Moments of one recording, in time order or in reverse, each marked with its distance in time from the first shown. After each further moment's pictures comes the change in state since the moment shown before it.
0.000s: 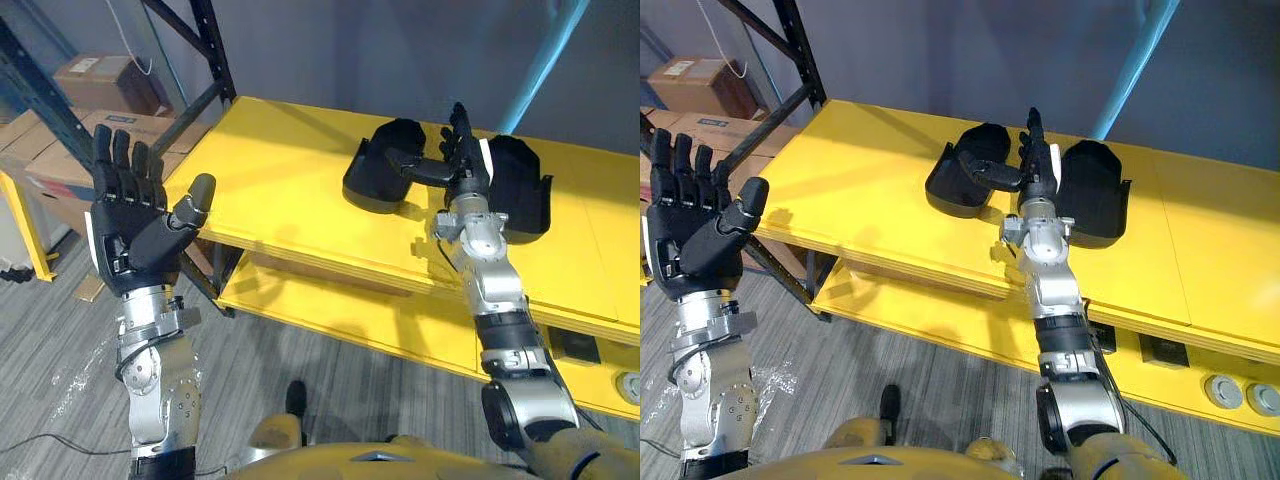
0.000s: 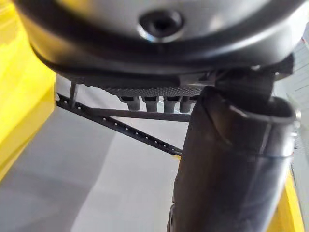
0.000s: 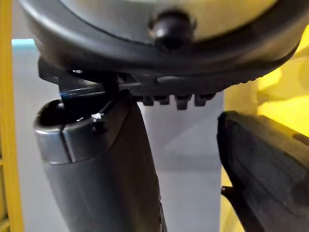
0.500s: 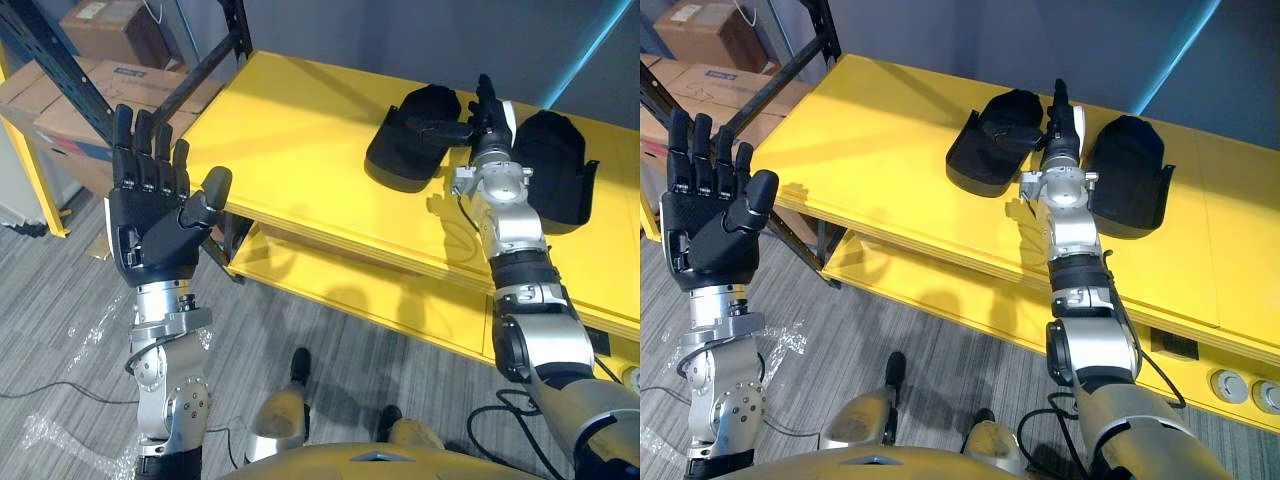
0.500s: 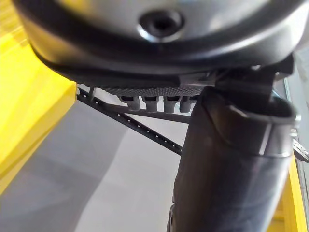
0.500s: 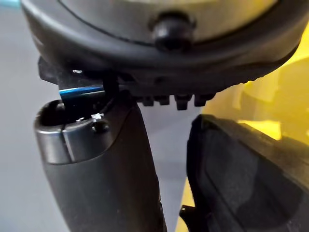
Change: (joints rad) left arm -0.005 -0.002 -0.066 -0.044 -0.067 0.001 -0.029; right arm -0.312 -0.118 -0.036 0.300 -0.085 0.106 -0.005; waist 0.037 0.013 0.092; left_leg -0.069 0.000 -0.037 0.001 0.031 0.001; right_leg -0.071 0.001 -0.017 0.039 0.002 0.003
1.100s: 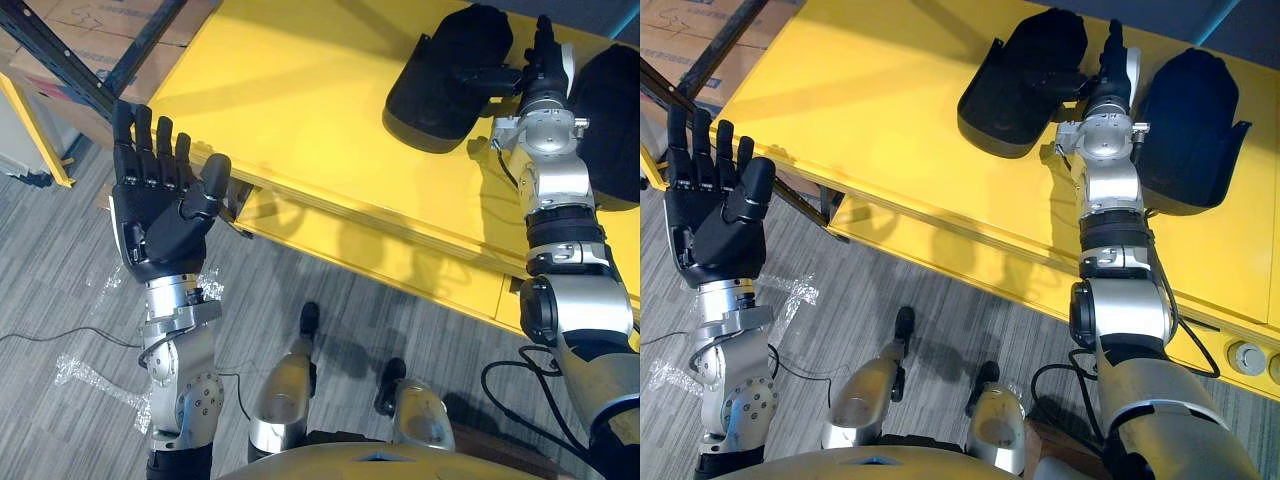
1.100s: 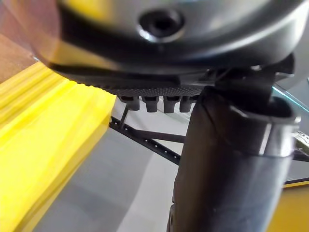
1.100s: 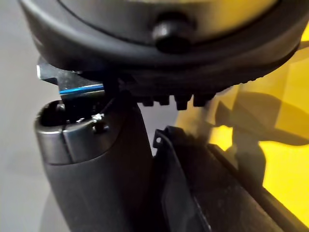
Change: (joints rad) left arm -0.020 -0.017 -0.066 -0.021 0.000 -0.033 0.088; right arm -0.185 -0.132 0.006 0.103 -0.034 -0.002 -0.035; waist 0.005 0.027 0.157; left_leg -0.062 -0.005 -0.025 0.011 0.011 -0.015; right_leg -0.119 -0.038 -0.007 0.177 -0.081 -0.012
